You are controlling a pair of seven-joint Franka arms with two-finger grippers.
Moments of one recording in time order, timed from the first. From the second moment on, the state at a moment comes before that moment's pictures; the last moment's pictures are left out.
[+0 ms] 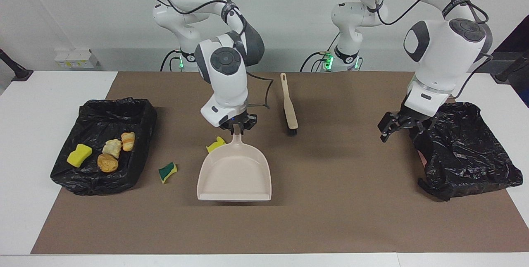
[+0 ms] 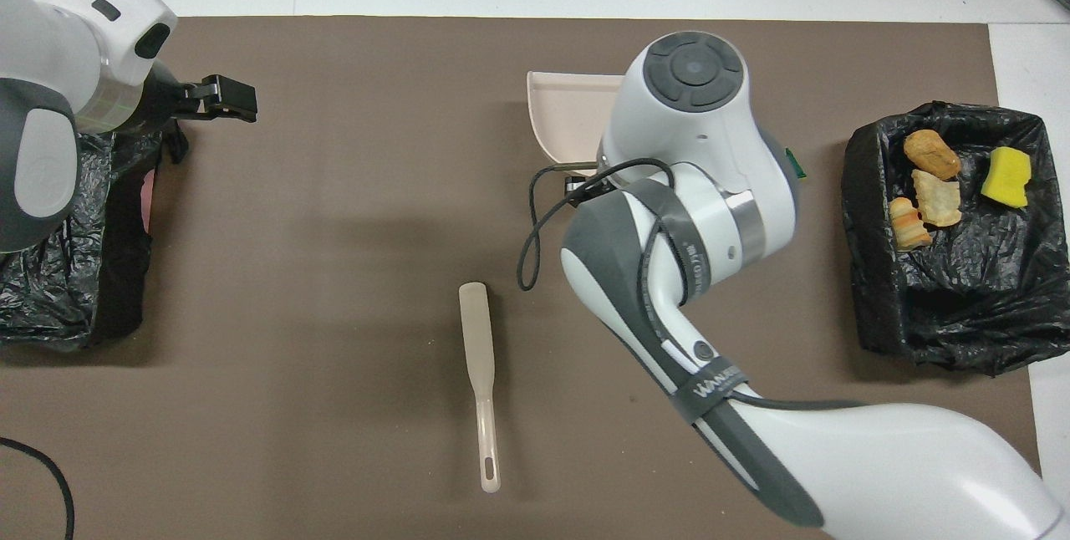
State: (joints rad) left arm -0.04 0.24 -0.11 -1.55 -0.01 1.98 -0.19; right arm 0.39 0.50 0.09 -1.39 0.00 1.84 0.52
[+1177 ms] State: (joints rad) left arm -0.04 0.35 -0.13 -1.43 -0.01 2.06 -0.19; right arm 0.43 0.64 0.10 -1.35 0.04 2.05 0.55
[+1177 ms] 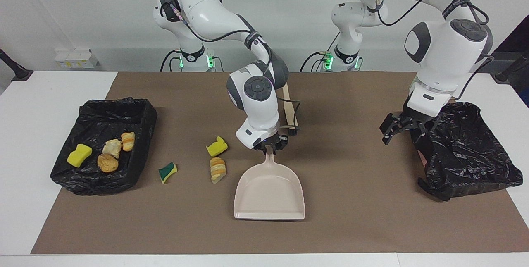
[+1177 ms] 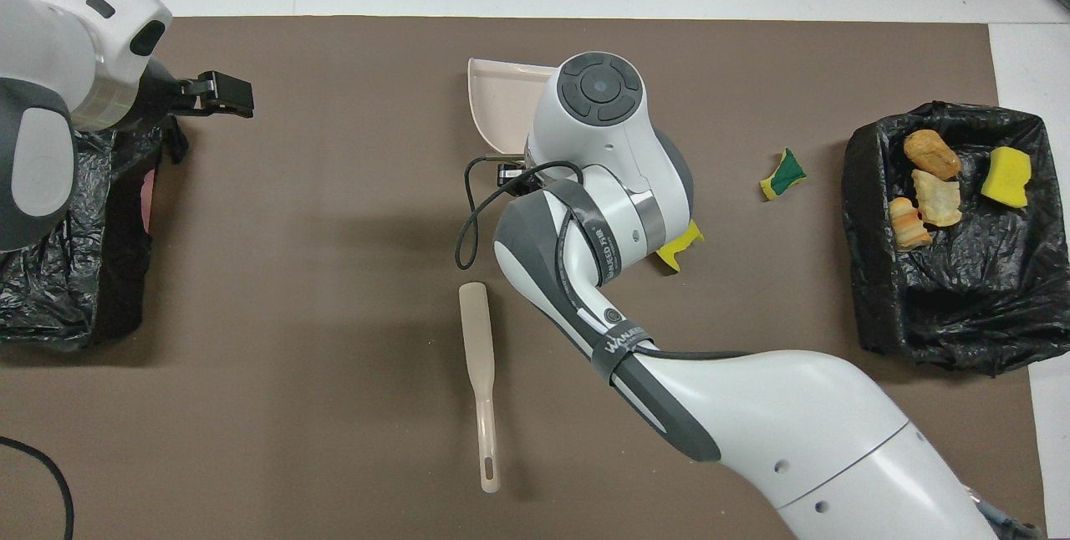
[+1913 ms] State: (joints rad) left arm -0.22 0.43 -0.14 -1.35 -0.01 2.06 -0.38; right arm 0.51 0.31 0.10 -1.54 0.04 1.81 0.62
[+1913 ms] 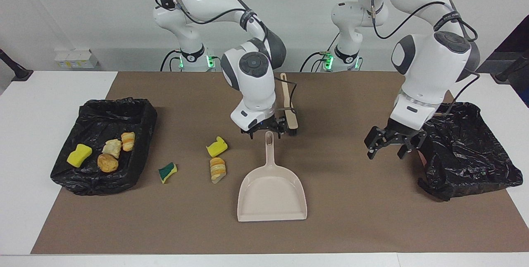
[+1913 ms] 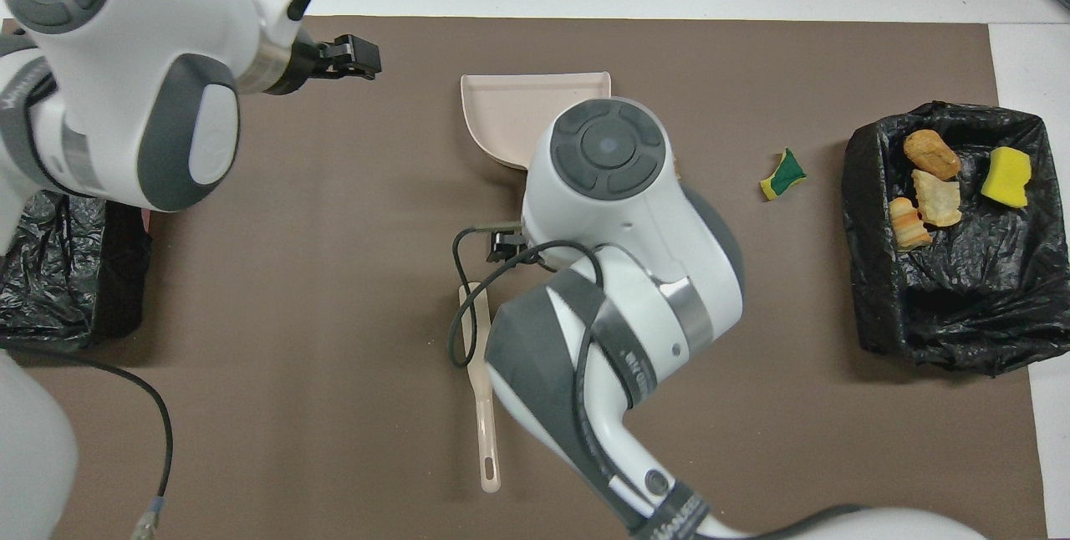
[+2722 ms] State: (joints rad) left arm -0.47 0.59 -0.14 -1.37 -0.01 2.14 -0.45; right arm 0.76 0.17 0.10 -2.02 0.04 2.19 0.85
